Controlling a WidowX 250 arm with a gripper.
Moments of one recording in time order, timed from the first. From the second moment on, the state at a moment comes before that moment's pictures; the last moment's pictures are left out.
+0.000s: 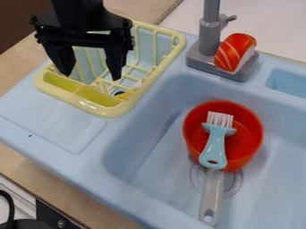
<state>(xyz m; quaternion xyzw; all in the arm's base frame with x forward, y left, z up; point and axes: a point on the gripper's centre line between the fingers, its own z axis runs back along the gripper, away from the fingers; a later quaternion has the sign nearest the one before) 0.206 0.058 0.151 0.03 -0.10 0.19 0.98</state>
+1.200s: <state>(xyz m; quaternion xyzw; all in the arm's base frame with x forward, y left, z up) 0.258 -0.044 0.156 -0.03 -0.18 -0.02 0.98</state>
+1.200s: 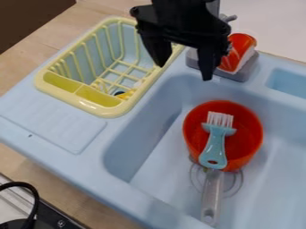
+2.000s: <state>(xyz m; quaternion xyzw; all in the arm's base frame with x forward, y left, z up) 0.294 -0.064 0.160 0.01 -0.22 -0.04 0.97</state>
